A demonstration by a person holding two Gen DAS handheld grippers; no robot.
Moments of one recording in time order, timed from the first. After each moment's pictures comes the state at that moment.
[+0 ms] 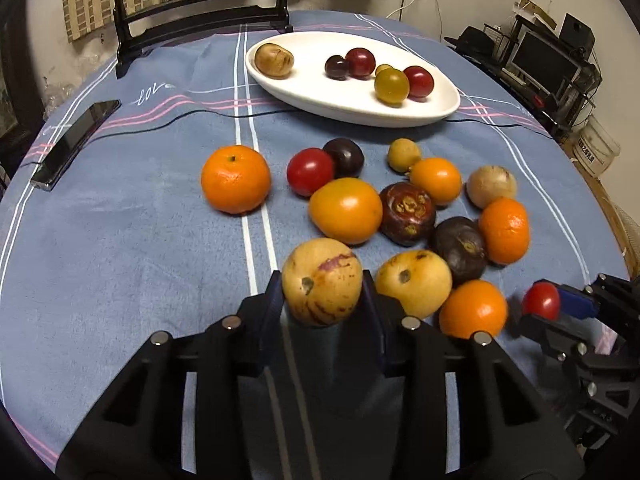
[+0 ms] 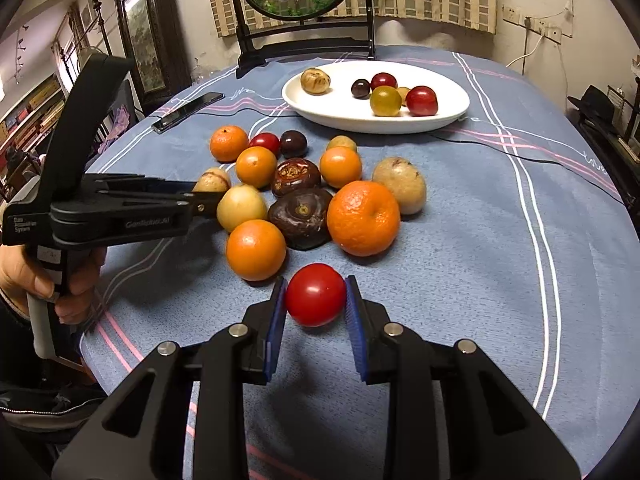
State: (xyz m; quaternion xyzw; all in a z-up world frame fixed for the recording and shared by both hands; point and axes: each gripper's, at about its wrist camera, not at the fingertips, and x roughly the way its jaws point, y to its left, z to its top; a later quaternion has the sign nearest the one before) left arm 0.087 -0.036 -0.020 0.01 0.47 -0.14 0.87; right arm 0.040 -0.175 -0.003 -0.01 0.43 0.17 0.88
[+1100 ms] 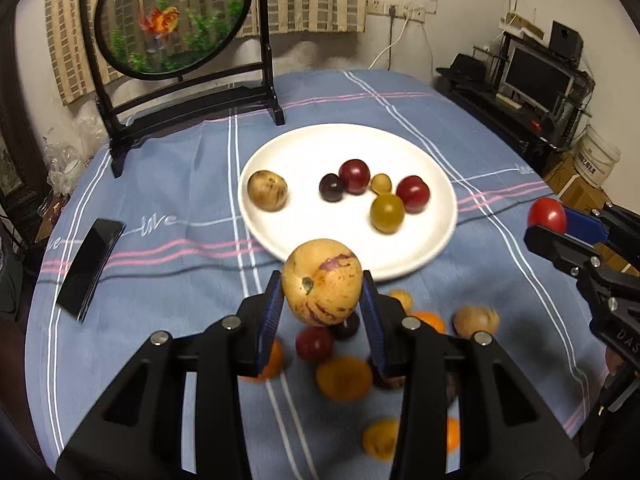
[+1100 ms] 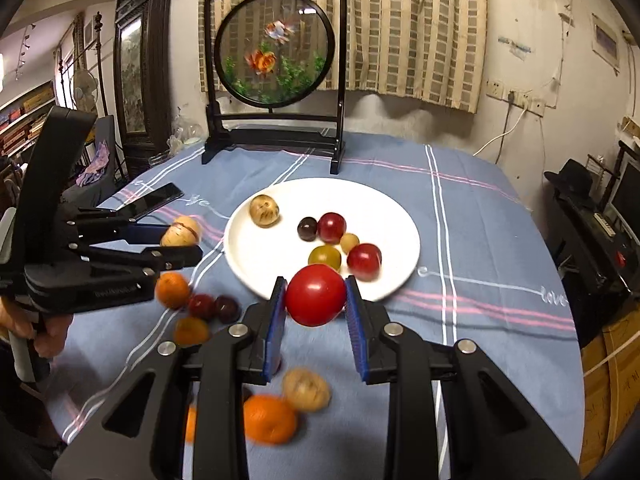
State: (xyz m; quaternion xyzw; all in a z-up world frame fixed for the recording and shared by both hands) left arm 0.169 -0.063 0.061 0.06 0.41 -0.14 0.90; right arm 0.151 -0.198 0.082 -0.05 0.34 0.14 0.93
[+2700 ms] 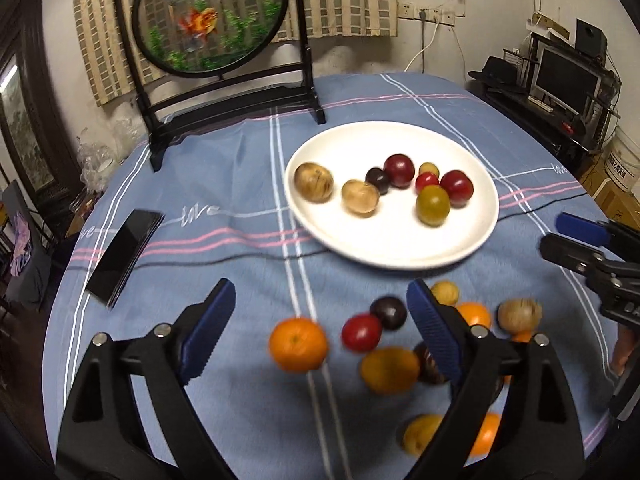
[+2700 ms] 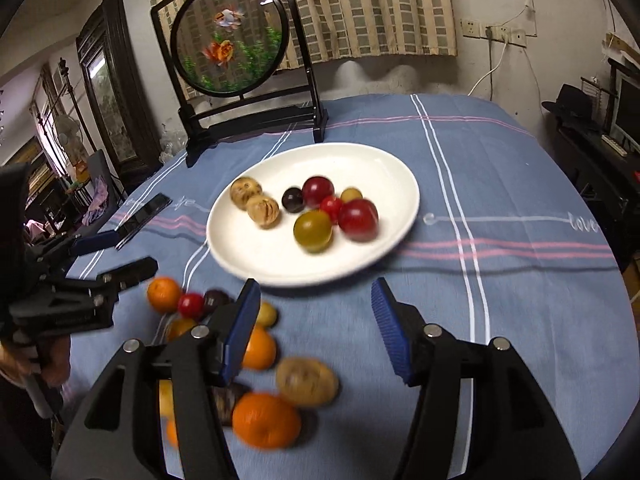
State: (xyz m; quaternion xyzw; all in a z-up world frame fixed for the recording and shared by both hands) left arm 0.144 -0.039 0.052 0.08 0.39 -0.07 0.91; right arm 0.147 -0.226 0.046 0.06 0.38 0.13 0.92
